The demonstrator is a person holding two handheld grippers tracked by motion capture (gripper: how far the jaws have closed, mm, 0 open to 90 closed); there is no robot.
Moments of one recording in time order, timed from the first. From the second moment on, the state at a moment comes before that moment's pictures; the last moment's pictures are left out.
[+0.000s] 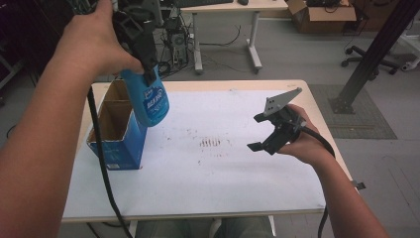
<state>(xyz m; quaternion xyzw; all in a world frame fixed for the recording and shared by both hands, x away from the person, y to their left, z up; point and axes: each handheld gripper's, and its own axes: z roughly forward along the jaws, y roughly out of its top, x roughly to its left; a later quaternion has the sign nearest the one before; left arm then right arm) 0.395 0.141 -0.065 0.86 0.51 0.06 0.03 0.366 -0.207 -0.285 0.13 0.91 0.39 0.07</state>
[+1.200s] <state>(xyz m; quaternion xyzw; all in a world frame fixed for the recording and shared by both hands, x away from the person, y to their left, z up) 0.417 0.236 -0.047 0.73 0.67 0.08 0.03 0.370 -0.196 -0.298 0.13 0.92 0.38 0.05</state>
